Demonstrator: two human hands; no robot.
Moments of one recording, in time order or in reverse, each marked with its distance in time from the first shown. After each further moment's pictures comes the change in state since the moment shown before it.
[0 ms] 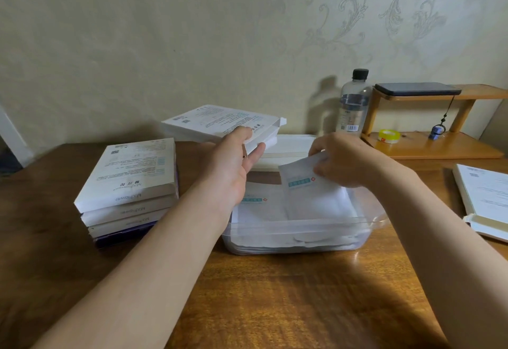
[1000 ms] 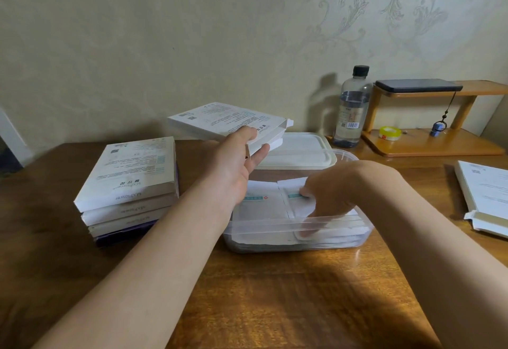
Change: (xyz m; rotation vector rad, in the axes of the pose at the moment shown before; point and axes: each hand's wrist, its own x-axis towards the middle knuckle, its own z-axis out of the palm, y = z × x) left_hand 0.002 -0.002 -0.001 0.038 -0.021 -0.050; right_hand -0.011 -0.027 0.014 -0.561 -0.664 -0.098
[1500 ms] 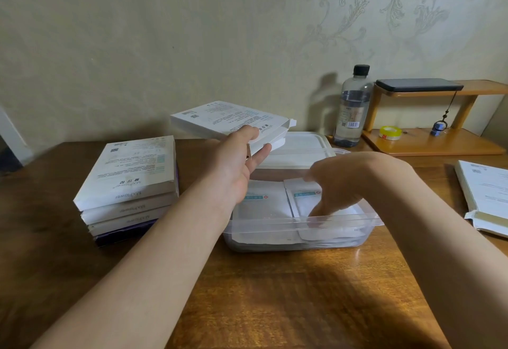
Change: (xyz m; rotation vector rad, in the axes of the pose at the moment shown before) left_hand 0.003 -0.001 -0.001 0.008 -0.015 -0.017; right_hand -0.007 0.010 -0.005 0.049 0.120 0.042
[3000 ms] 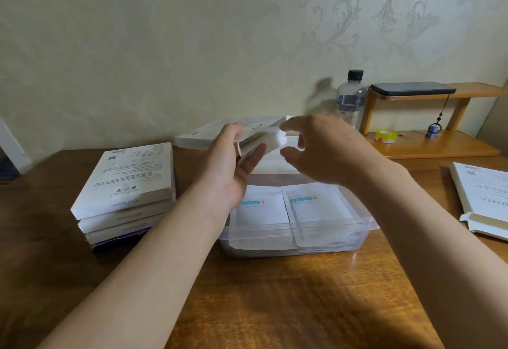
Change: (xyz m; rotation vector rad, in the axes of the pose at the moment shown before) left_hand -0.011 0.007 0.007 -0.052 0.005 -0.066; right_hand -0.016 -0.011 -0.018 0.392 0.805 -0.035
